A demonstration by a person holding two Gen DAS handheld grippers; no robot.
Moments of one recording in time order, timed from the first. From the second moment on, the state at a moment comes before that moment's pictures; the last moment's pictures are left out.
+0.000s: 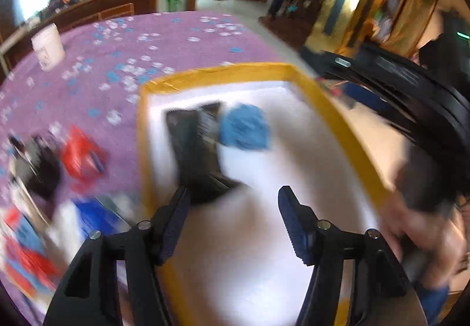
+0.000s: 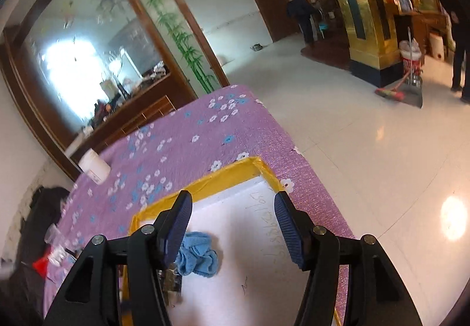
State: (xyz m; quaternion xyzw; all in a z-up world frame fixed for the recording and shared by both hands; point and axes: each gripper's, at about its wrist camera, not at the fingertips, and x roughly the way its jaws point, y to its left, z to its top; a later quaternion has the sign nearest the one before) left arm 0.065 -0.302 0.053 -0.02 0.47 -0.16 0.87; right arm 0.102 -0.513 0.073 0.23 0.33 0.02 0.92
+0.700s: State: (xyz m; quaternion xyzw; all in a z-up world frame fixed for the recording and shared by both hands) left arm 0.067 -0.301 0.057 -0.01 0.41 -0.07 0.91; right arm 0.032 -0.480 0.134 0.13 0.12 -0.05 0.98
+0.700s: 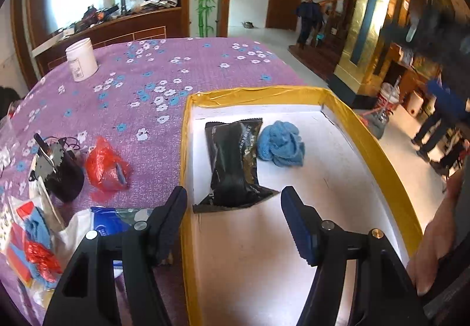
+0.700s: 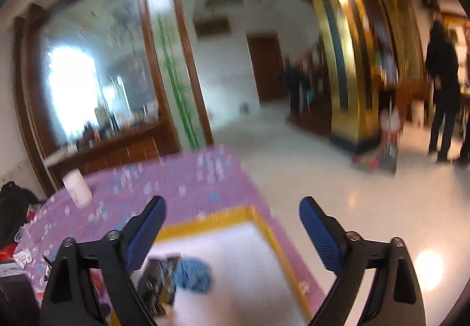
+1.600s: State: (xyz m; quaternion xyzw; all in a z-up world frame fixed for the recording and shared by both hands) left arm -0.083 -0.051 0.084 0.02 0.35 -0.03 0.94; right arm -0.063 -0.297 0.091 0.02 0.28 0.32 0.90
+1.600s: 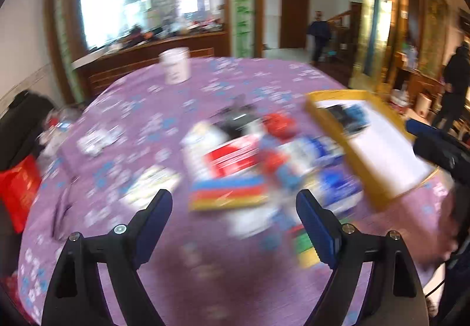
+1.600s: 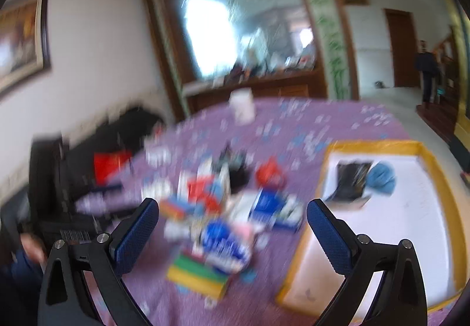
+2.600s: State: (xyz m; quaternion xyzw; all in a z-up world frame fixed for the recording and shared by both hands) left arm -0.040 0.034 0.049 -0.03 0.41 -0.02 0.91; right arm -0.037 -0.280 0.044 0.04 0.32 0.35 0.88
